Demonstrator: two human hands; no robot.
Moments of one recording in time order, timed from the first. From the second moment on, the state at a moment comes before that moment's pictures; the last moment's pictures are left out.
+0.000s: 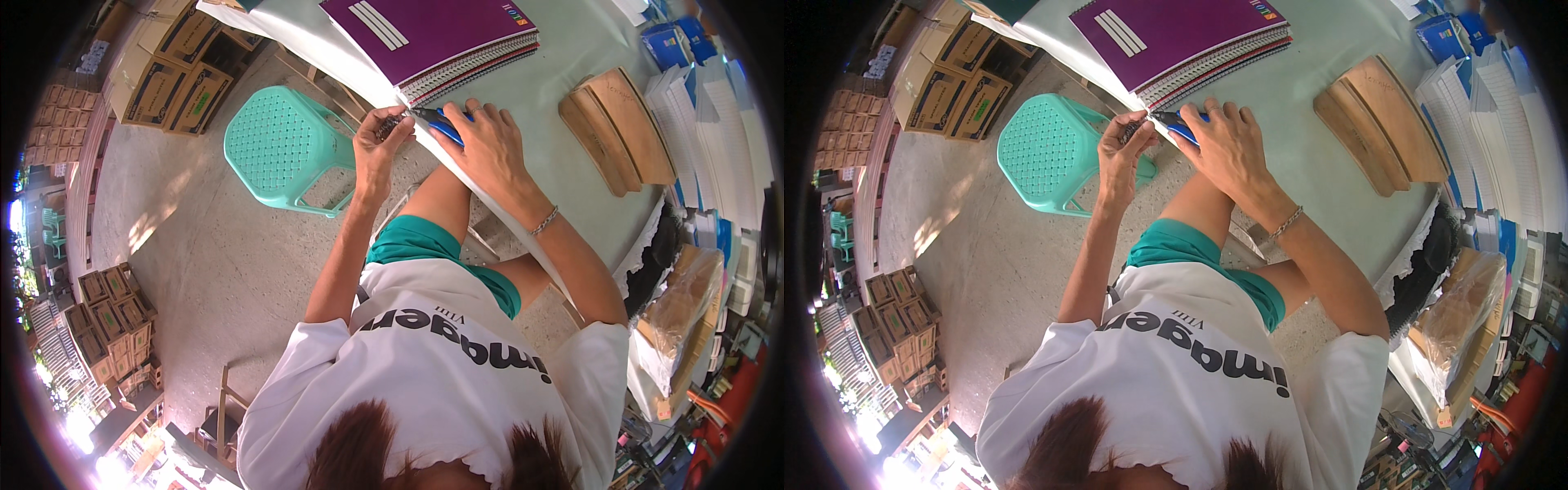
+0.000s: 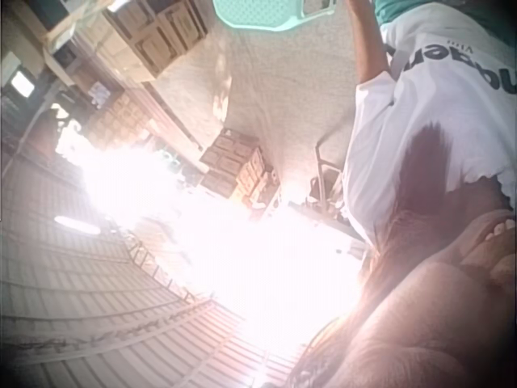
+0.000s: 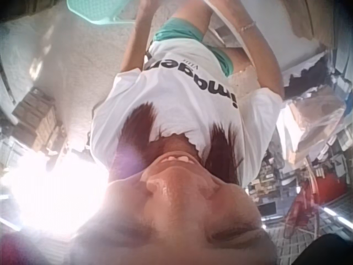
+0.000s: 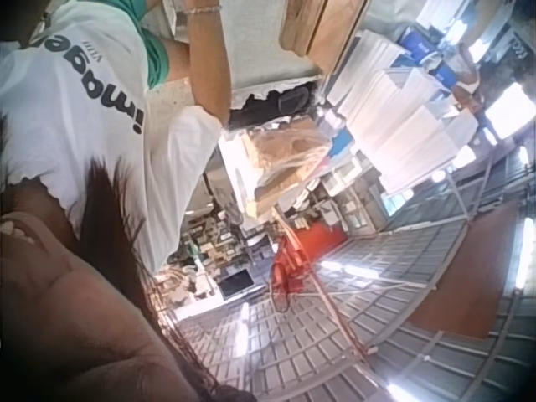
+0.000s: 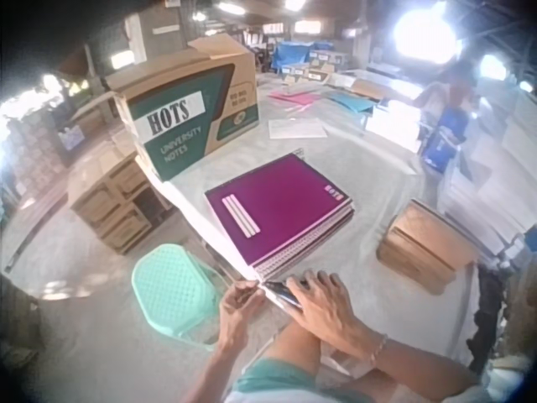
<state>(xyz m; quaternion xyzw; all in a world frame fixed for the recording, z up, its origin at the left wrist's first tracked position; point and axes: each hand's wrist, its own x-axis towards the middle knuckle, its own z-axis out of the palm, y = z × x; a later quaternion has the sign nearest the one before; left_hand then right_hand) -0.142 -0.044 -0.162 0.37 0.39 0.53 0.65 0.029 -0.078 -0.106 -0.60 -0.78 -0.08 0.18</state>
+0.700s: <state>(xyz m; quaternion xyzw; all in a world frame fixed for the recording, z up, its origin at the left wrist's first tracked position) -0.135 -0.088 -0.116 0.15 0.27 0.41 0.86 0.095 -0.132 -0.096 -0.67 -0.70 -0.16 0.17</state>
